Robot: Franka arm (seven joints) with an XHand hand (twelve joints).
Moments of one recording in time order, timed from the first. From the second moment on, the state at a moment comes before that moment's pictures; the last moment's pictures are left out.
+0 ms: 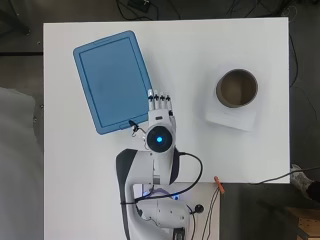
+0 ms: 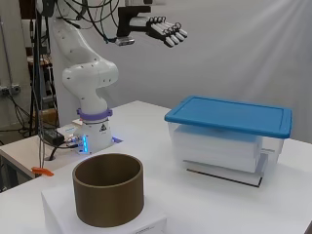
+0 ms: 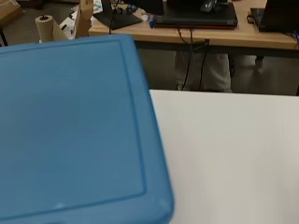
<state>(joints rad) 0.01 -0.75 -0.03 -2.32 -0.04 1.60 -0.95</state>
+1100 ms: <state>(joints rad) 0.06 -0.54 0.04 -2.60 -0.25 2.01 -1.26</state>
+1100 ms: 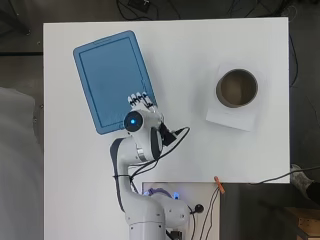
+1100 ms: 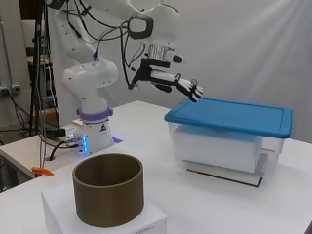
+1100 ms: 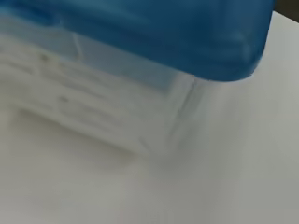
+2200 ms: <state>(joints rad) 0.15 -0.57 0.09 -2.57 -0.36 2.25 -1.26</state>
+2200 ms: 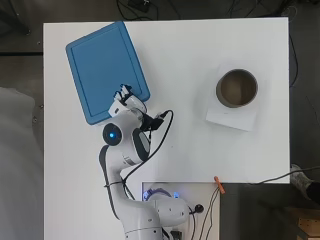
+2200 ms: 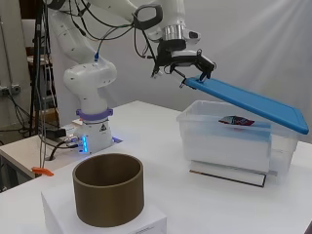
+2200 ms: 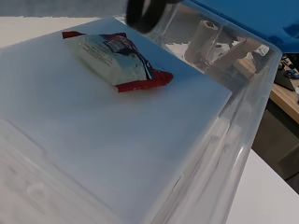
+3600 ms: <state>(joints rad) 0.43 -0.57 0.15 -2.46 0.64 2.53 -2.52</state>
